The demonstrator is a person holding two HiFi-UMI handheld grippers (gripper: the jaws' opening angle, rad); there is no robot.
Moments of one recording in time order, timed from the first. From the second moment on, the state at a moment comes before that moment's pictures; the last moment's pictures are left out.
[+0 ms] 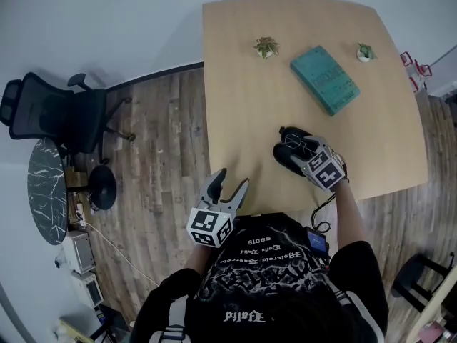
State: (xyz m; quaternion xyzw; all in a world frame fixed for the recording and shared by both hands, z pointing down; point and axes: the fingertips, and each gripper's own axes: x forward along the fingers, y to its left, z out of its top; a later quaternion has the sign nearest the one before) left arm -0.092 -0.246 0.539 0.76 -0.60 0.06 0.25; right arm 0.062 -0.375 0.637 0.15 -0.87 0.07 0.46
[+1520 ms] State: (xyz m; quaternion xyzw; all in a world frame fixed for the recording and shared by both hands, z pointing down) left arm -0.097 -0.282 0.544 0.74 -0.62 0.11 0.22; right arm 0.061 -0.378 0.673 0.11 -0.83 0.07 0.54
